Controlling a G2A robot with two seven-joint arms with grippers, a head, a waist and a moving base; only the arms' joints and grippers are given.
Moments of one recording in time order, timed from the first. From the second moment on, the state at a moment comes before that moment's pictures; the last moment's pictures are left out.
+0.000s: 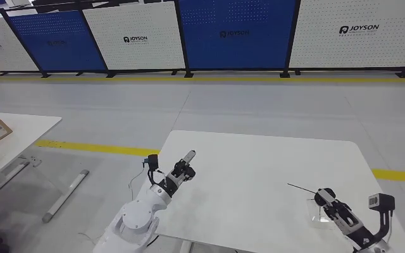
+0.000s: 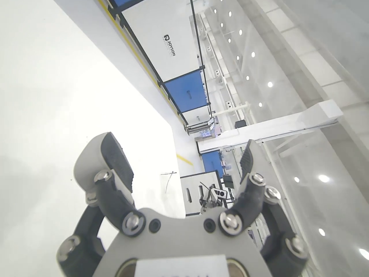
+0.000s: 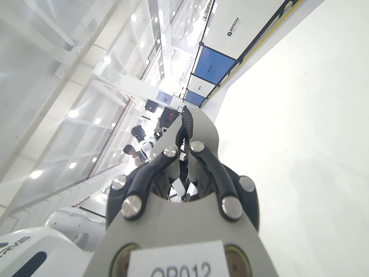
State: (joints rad) left arm 1.68 -1.15 -1.47 -1.92 -0.18 0.06 -0.21; right arm -1.79 -0.95 1.54 -1.84 0.33 -0.34 0.42
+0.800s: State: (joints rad) left arm 1.61 -1.13 -1.34 -1.81 -0.22 -0.01 -0.64; right arm -1.79 -0.96 1.52 -1.85 0.32 -0.33 0.44
